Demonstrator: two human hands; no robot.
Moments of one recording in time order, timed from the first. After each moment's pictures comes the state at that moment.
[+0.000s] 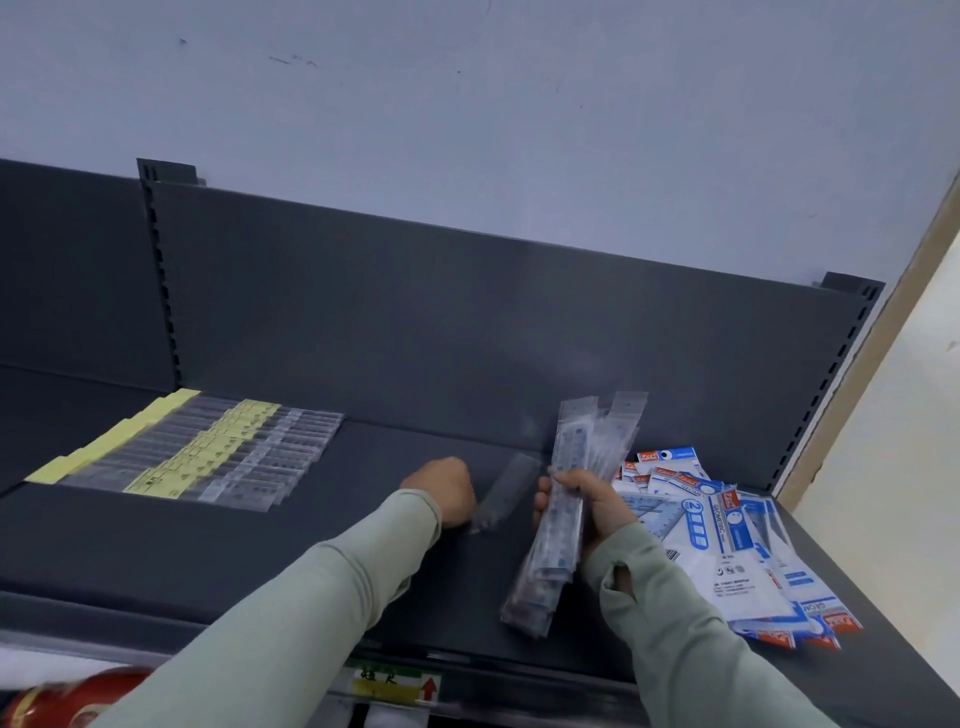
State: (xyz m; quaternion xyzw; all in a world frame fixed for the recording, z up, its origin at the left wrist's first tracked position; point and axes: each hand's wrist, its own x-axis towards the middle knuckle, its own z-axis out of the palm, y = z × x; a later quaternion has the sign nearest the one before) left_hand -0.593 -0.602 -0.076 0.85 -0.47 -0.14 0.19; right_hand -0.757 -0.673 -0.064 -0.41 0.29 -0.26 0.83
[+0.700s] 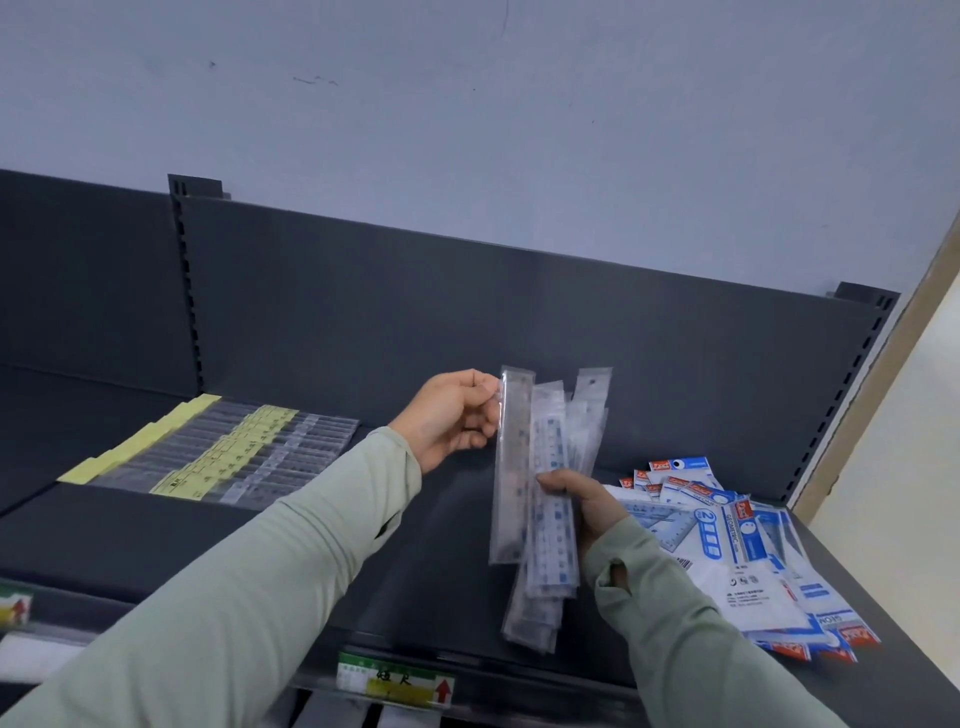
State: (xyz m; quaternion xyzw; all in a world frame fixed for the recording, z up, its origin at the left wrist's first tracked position) left_hand -0.590 -0.574 0.009 0.52 -0.37 -0.39 0.66; right_hand -0.752 -0.662 -0.051 -0.47 0.29 -0.18 0.81
